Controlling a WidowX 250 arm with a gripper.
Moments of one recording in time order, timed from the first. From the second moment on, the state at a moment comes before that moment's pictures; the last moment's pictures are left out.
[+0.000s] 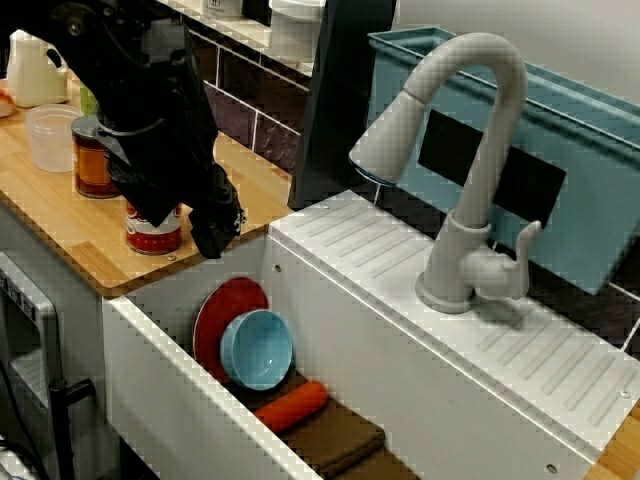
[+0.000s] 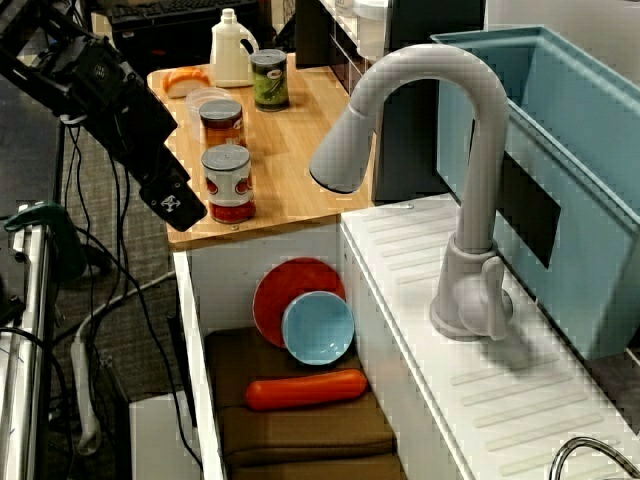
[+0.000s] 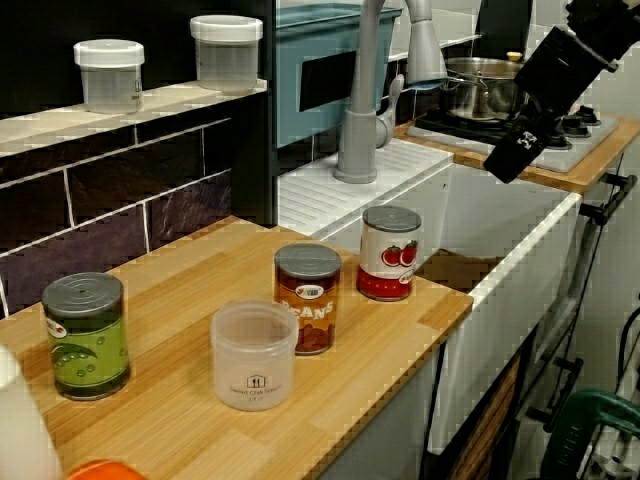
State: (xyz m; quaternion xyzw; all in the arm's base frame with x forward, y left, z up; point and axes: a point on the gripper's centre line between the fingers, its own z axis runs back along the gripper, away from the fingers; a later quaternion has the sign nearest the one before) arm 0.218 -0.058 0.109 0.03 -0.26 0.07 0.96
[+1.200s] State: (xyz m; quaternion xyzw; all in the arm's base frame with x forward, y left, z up) arm 0.261 -0.009 0.106 0.09 -0.27 0.17 0.94
